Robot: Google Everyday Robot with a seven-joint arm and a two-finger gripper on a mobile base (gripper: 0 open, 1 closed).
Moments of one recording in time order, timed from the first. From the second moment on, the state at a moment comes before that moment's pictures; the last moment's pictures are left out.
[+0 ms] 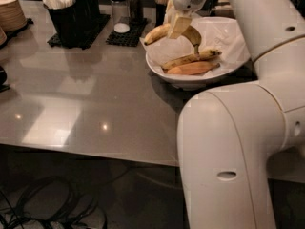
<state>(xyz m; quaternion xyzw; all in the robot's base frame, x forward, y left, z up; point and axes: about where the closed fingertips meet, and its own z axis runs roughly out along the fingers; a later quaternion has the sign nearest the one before) 0.720 -0.064 0.938 -0.77 0.60 0.00 0.19</state>
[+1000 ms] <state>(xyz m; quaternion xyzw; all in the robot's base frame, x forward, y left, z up) 0.639 -0.112 1.007 -0.71 0.58 0.19 0.36</state>
